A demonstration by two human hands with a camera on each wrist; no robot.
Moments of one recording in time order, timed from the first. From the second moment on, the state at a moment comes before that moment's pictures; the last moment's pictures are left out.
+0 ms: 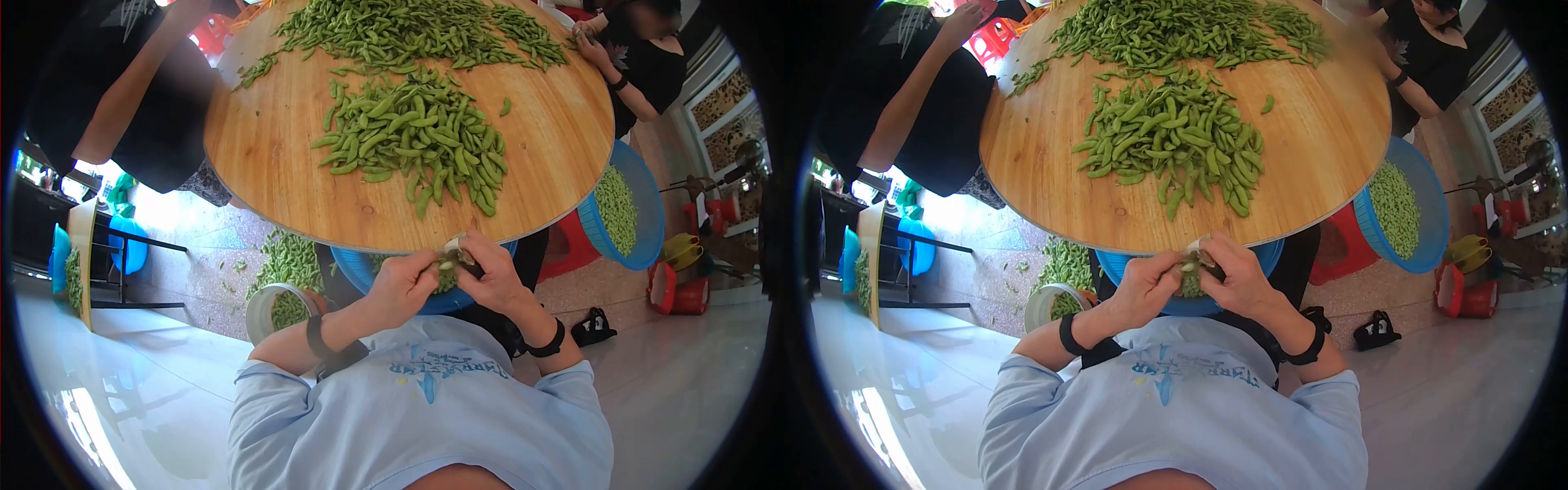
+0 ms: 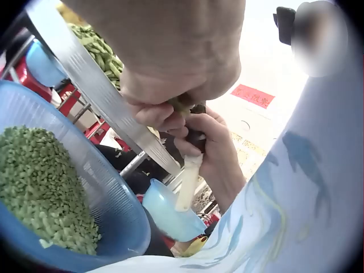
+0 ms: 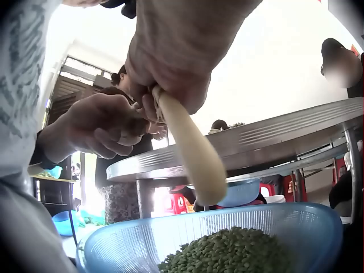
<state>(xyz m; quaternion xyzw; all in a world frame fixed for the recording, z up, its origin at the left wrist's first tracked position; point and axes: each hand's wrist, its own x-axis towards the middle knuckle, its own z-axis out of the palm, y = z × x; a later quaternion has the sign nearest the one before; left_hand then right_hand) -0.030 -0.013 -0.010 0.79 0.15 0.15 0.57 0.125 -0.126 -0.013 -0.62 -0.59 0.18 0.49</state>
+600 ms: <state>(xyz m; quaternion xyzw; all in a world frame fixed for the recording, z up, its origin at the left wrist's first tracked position) -0.036 -0.013 -0.017 0.80 0.16 0.20 0.54 0.124 -0.132 -0.005 -0.64 -0.58 0.10 0.49</state>
